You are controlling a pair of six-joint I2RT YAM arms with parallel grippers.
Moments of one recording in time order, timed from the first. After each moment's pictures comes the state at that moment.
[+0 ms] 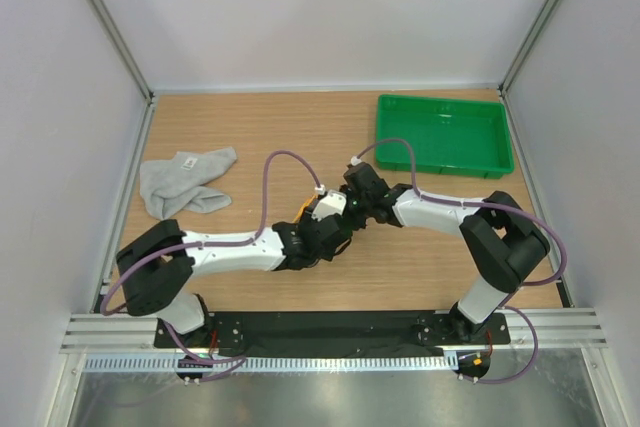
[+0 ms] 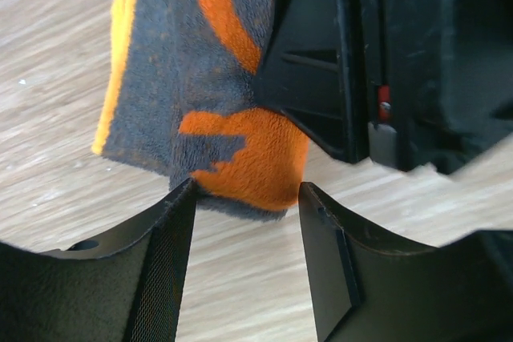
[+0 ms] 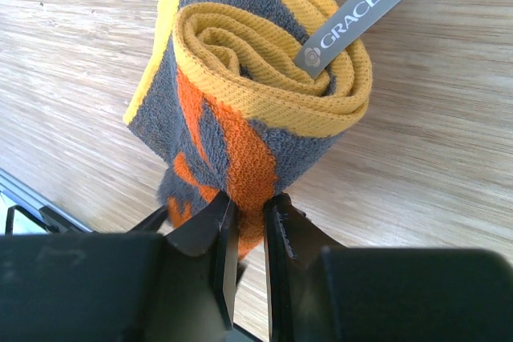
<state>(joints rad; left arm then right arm) -1.13 1.55 0.90 -0.33 -0.55 -0.56 0.71 1.65 0.90 -0.16 -0.16 0.87</state>
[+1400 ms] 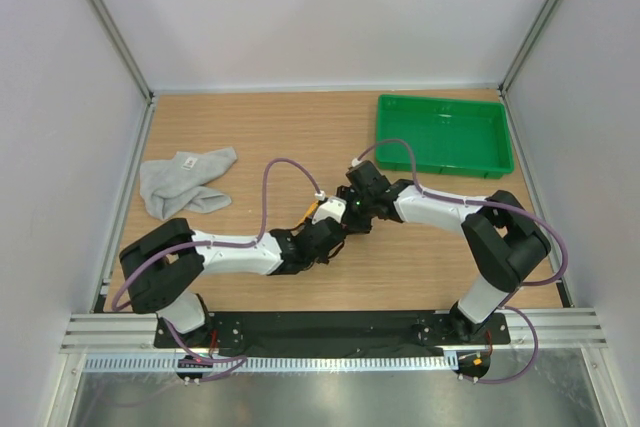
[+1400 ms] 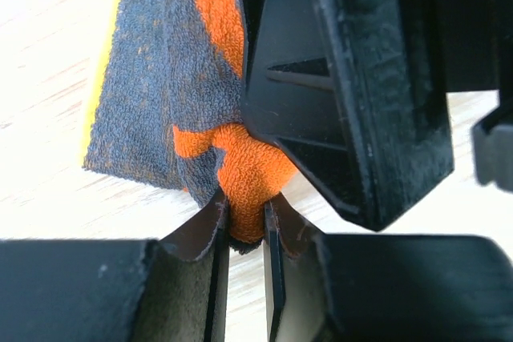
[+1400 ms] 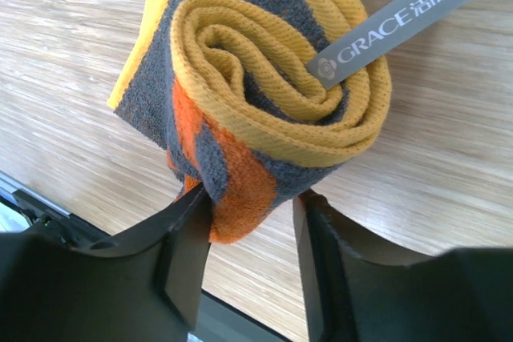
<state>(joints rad) -1.12 1.60 0.78 -0.09 -0.49 -0.49 0.70 1.65 0.93 -0.28 -0.20 0.81</state>
